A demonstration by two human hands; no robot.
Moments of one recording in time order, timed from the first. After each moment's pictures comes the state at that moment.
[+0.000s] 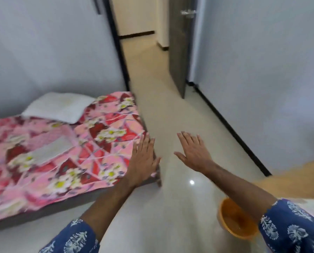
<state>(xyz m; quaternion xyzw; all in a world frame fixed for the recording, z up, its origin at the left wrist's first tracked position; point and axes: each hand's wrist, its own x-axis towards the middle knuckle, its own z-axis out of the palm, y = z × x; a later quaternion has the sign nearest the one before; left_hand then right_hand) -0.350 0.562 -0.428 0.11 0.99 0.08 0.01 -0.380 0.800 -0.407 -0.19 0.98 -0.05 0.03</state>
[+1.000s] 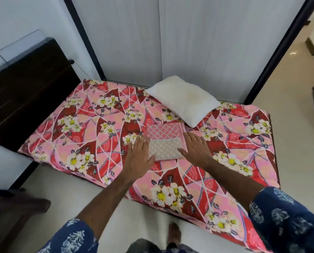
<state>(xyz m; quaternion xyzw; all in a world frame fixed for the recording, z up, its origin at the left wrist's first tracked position) -0.396 -0.106 -0.449 -0.23 0.97 0.10 0.03 -0.591 0.074 -0.474 -0.44 0.89 -0.07 0.13</state>
